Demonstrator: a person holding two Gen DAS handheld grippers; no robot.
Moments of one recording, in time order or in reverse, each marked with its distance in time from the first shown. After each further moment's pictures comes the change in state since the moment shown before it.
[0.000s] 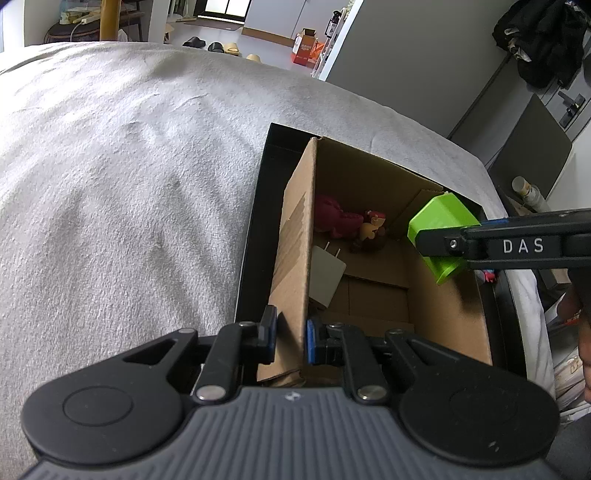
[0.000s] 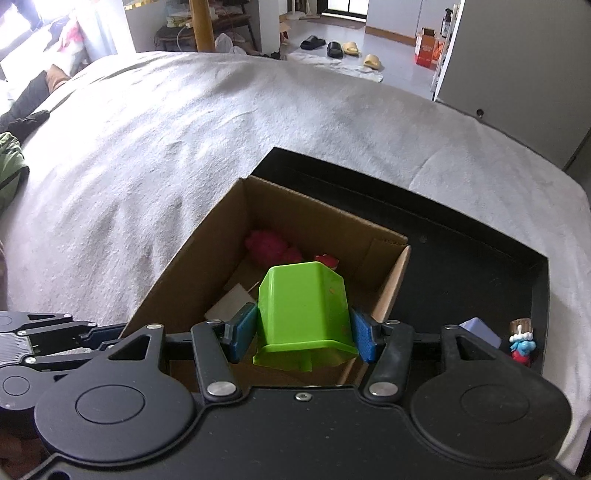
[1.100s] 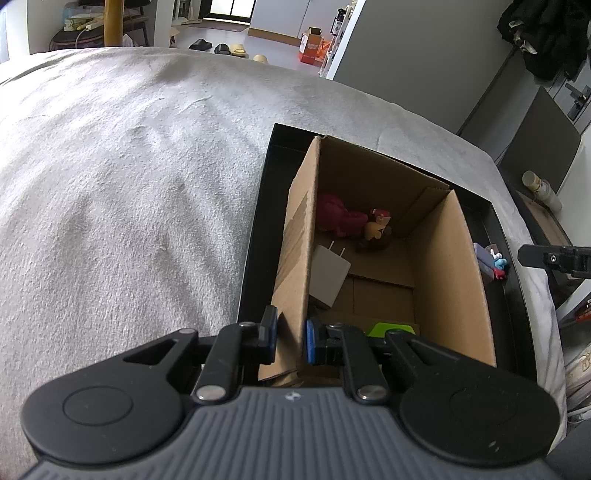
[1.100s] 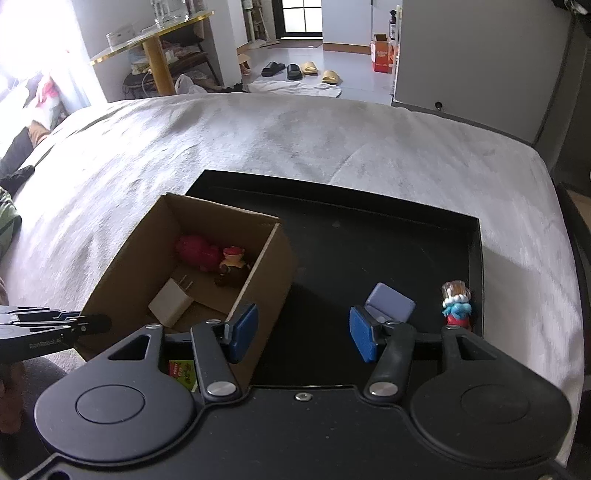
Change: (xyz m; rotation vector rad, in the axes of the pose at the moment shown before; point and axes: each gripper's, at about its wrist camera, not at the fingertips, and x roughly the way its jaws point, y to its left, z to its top) left arm 0.001 -0.009 0.001 0.016 0.003 0.050; right arm -0.037 -0.099 -0.045 0.155 -0.085 0.016
